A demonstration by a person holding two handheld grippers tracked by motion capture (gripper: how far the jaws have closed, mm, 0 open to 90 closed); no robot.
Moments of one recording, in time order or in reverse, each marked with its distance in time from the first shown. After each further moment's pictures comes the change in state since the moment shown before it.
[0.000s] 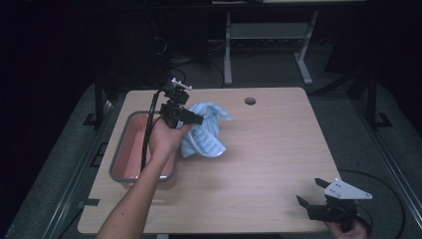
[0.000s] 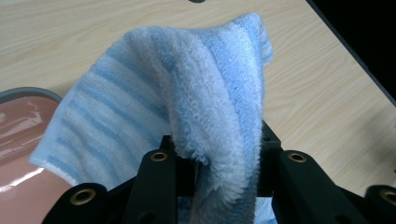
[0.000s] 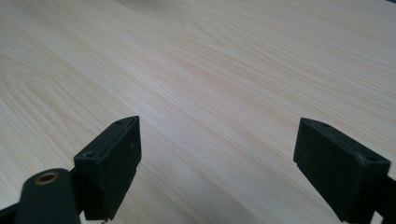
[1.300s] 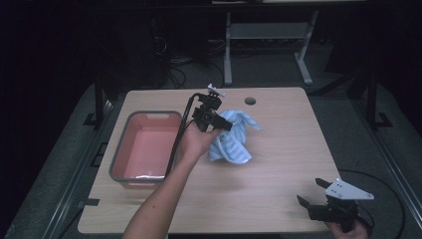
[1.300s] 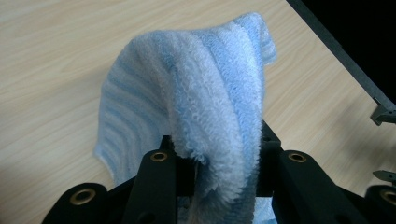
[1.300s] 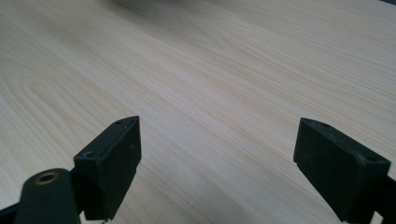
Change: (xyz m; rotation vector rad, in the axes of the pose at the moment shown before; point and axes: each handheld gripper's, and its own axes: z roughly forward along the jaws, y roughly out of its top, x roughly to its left) left arm -0.052 0.015 0.063 0.065 -0.098 0.085; right arm -0.001 0.000 -0.002 -0.008 0.006 0.006
